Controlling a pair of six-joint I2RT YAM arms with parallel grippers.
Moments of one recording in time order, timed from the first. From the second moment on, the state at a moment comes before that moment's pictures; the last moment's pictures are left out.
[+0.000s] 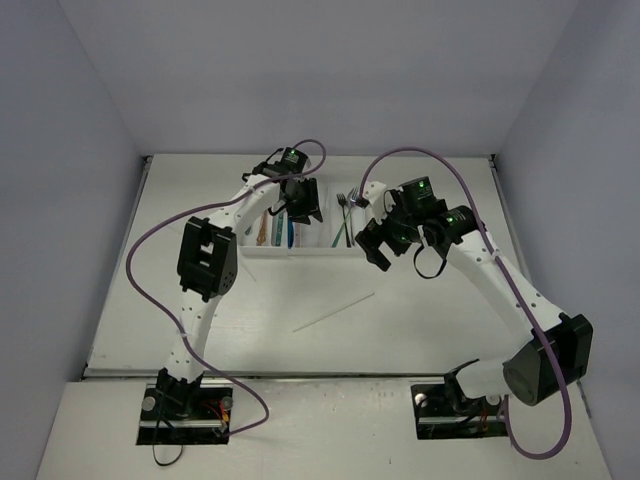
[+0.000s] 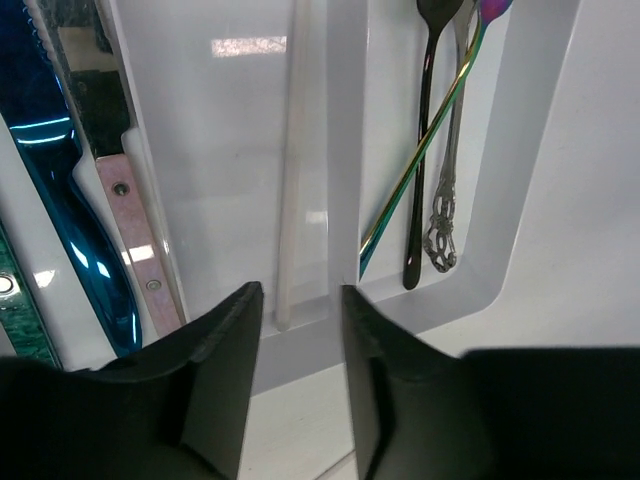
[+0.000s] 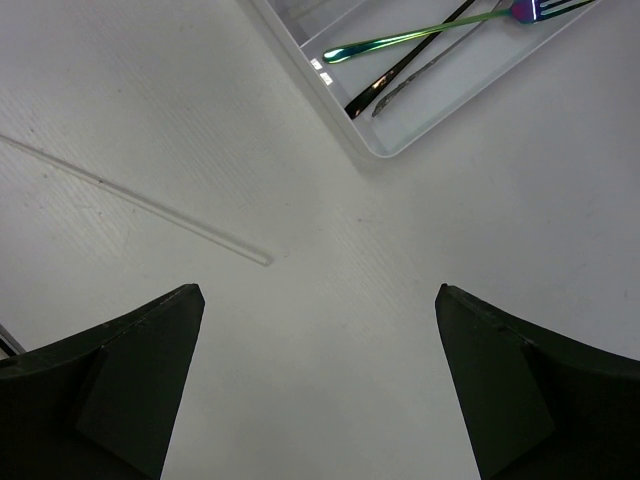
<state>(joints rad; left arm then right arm) -0.45 2.30 2.08 -0.82 0.25 -0.58 0.44 1.35 1.24 -0.75 -0.25 -0.44</state>
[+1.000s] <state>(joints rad) 0.03 1.33 1.50 -0.69 0.40 -0.21 0.80 1.72 1.08 -0.77 -0.11 -1.22</state>
